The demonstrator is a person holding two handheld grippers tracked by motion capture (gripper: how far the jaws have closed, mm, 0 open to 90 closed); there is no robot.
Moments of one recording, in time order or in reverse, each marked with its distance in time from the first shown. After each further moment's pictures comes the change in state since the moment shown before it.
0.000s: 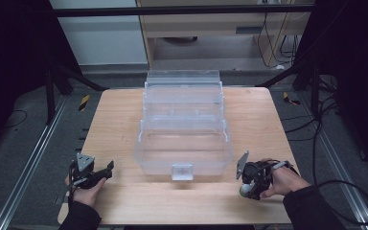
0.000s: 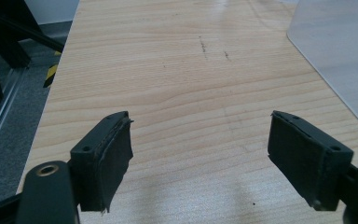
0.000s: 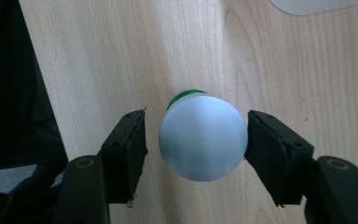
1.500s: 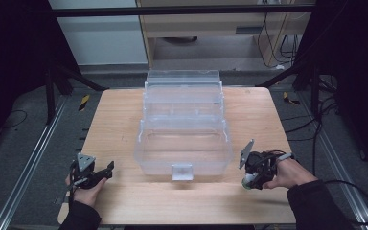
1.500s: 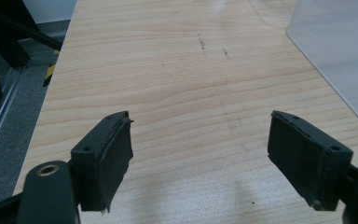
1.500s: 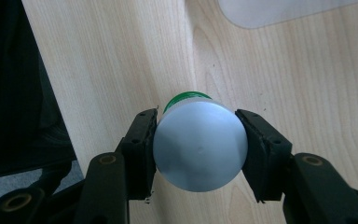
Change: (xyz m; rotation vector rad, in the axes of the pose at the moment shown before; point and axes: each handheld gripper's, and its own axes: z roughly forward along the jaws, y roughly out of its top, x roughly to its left) left arm -0.001 0.000 0.001 0.008 0.000 0.005; right arm -0.010 0.003 -0.036 -0.025 -0.021 0.054
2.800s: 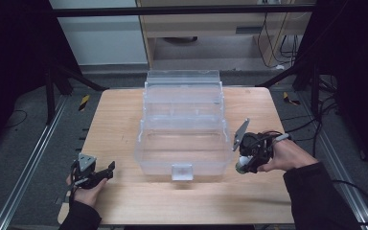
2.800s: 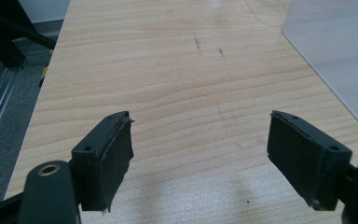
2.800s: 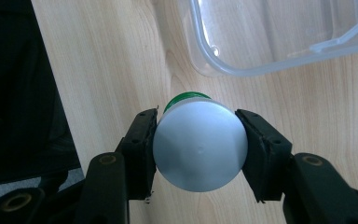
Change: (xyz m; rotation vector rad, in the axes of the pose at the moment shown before) left arm -0.001 0.000 0.001 0.004 -0.014 0.006; right arm -0.013 0.037 -0.054 -0.040 -0.032 -0.033
